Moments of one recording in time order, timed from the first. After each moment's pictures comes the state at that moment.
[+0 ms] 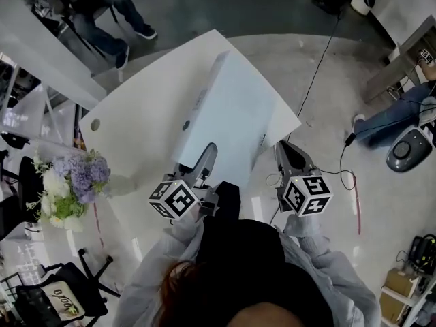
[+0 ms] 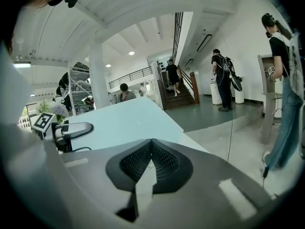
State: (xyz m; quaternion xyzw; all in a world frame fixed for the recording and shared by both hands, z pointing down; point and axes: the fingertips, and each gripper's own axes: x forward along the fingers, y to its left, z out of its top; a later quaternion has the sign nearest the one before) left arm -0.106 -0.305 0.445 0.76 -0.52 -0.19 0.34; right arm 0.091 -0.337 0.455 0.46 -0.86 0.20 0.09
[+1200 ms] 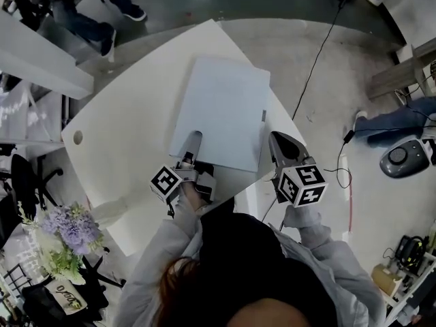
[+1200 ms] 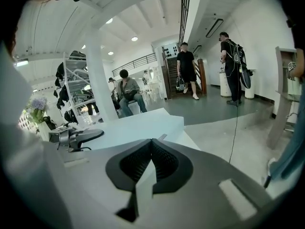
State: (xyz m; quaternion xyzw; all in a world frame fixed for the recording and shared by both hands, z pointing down) left arm -0.141 -0.445 0.567 0.51 -0.47 -0.41 0.59; right arm 0.059 -0.481 0.511 0.42 -0.86 0.22 0.17
